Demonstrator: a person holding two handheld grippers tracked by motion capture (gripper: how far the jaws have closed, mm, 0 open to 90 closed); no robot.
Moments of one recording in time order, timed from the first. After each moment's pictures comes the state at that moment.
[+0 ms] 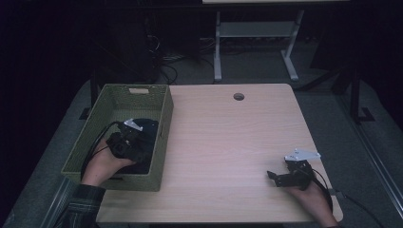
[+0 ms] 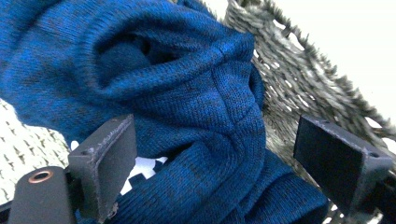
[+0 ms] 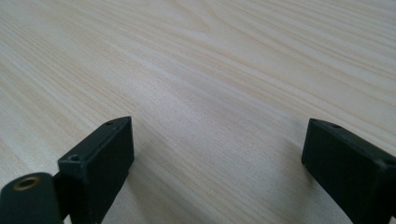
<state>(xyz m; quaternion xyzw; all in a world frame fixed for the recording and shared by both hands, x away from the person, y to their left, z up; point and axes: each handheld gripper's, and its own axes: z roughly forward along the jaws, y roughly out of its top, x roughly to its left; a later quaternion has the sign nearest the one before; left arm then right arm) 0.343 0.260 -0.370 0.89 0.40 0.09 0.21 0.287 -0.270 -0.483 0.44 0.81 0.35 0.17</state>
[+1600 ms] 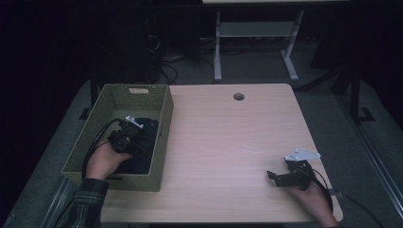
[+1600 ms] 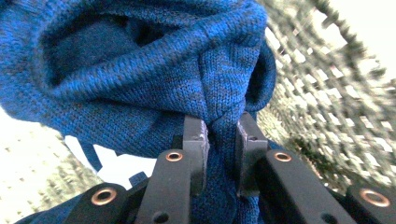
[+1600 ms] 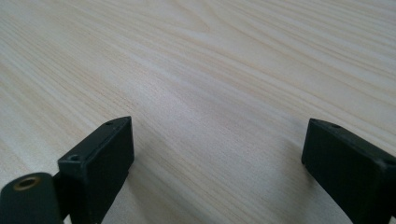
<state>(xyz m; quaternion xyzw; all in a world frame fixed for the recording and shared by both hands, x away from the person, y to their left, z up) 0.360 0.270 -0.366 0.89 0.41 0.04 0.18 0.287 -0.270 -0.483 0.44 0.81 0.35 0.17</state>
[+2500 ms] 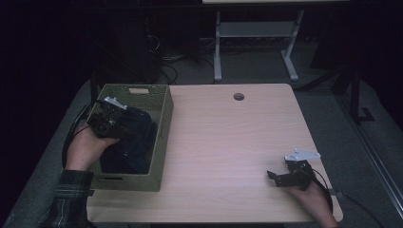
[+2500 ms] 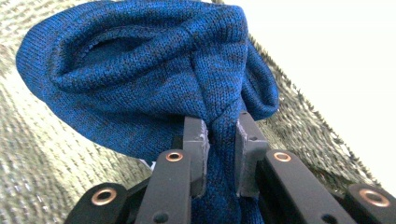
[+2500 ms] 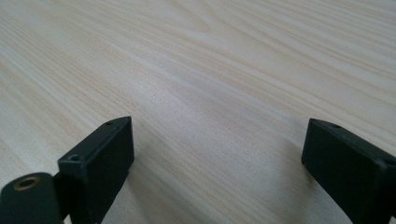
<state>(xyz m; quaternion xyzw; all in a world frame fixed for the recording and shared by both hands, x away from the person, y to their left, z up) 0.357 0.286 -0.292 0.88 0.42 0.11 0.22 0.287 -0.270 -0.483 0.44 0.81 0.35 0.17</state>
